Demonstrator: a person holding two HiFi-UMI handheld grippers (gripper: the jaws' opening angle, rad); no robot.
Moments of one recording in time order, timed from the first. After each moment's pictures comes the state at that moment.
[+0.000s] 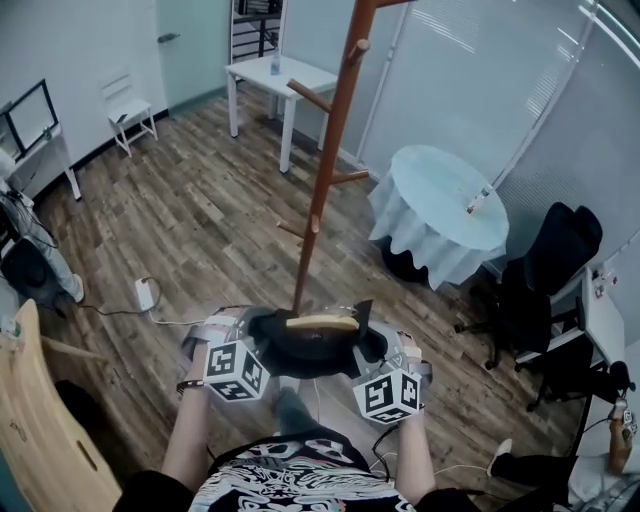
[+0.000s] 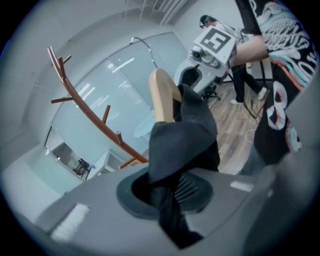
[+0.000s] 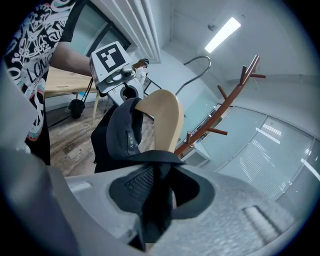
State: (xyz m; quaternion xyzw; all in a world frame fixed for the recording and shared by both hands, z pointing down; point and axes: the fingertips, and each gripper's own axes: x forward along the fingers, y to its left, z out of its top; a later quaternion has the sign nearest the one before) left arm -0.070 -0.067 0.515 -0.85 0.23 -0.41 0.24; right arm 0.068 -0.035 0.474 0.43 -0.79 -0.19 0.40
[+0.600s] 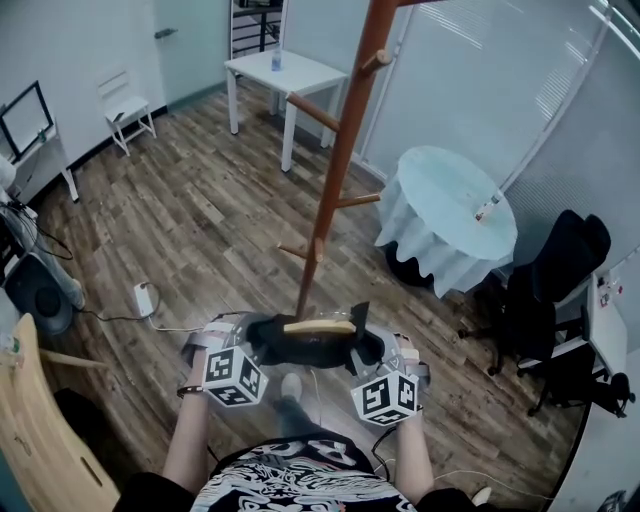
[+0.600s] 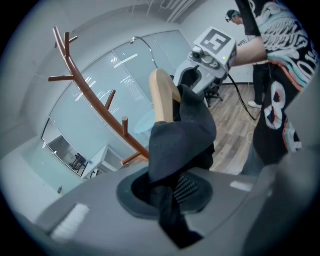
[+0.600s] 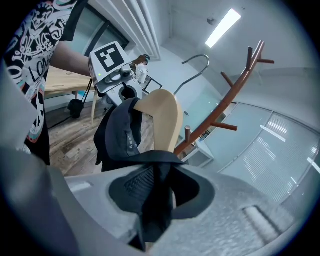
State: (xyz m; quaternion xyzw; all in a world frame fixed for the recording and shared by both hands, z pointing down) left arm -0.075 -0.141 0.533 -0.86 0.23 -0.42 0.21; right arm 0.063 -0.116 0.489 0.41 -0.79 -0.18 0.41
